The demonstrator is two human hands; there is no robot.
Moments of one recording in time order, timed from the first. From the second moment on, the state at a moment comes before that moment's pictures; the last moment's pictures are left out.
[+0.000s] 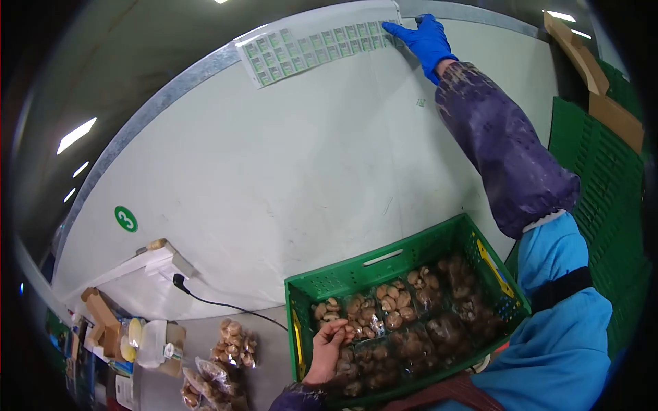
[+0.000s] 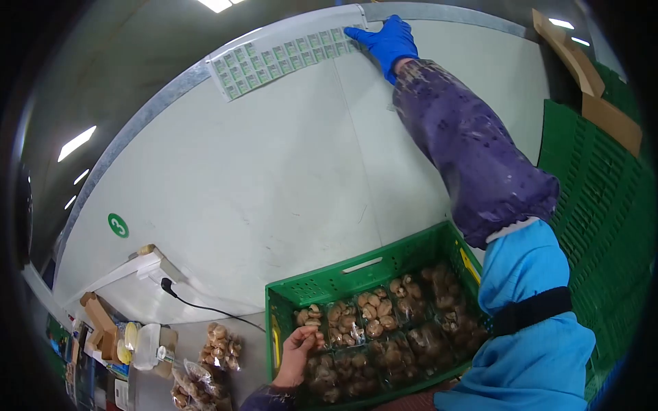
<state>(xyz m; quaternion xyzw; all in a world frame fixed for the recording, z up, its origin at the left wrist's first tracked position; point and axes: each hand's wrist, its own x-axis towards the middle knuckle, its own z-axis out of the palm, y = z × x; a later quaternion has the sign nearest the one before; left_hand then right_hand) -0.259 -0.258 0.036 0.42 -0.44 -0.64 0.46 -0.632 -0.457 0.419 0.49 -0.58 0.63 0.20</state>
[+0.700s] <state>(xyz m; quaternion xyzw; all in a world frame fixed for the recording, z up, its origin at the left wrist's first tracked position) -0.257 -0.292 0.152 0.39 -0.50 -0.56 0.54 -0.593 -0.473 0.442 0.48 -0.59 0.61 0.20</state>
